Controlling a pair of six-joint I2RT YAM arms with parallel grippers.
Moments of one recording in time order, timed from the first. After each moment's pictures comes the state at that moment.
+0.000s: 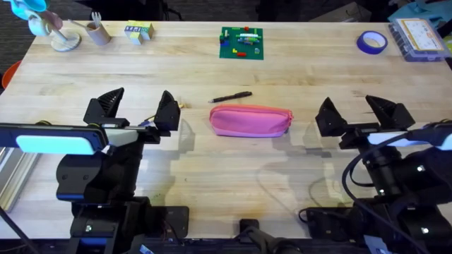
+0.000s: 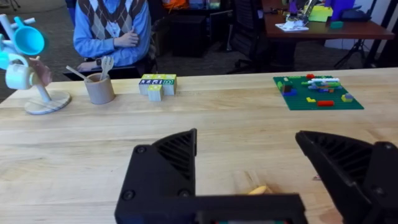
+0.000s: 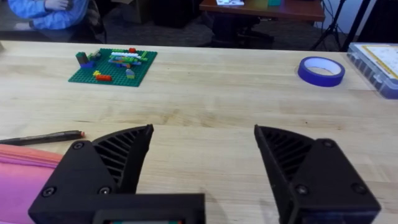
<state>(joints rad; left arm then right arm) 0.00 0.00 0.01 -0.02 0.01 0.00 0.00 0.00 0.01 -0.10 -0.02 0.00</state>
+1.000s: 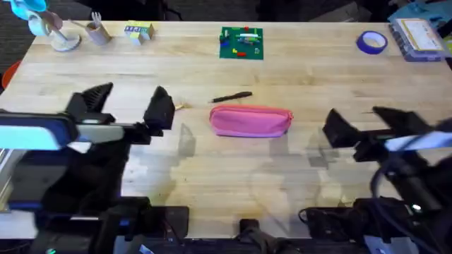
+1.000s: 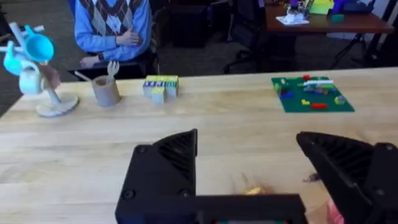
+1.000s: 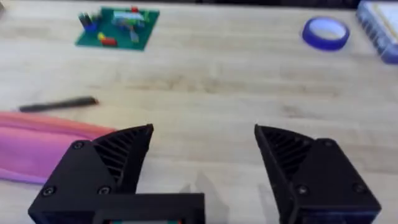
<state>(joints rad) 0.00 0.04 0.23 -0.25 0.01 0.01 0.00 0.00 0.27 -0.55 -0.03 0.00</state>
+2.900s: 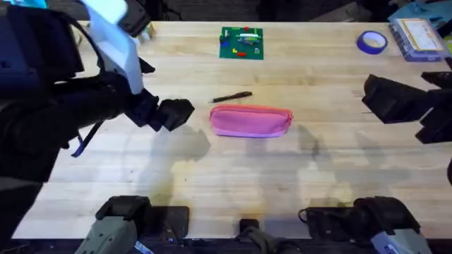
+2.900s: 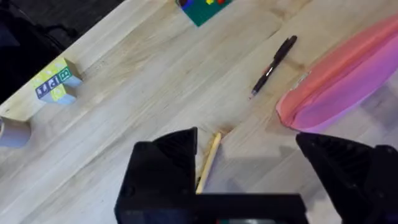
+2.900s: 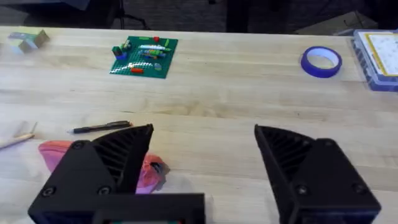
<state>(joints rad) 0.00 0.81 0.83 -0.75 0.38 0.61 0.00 0.41 0.84 -0.78 -0.08 0.03</state>
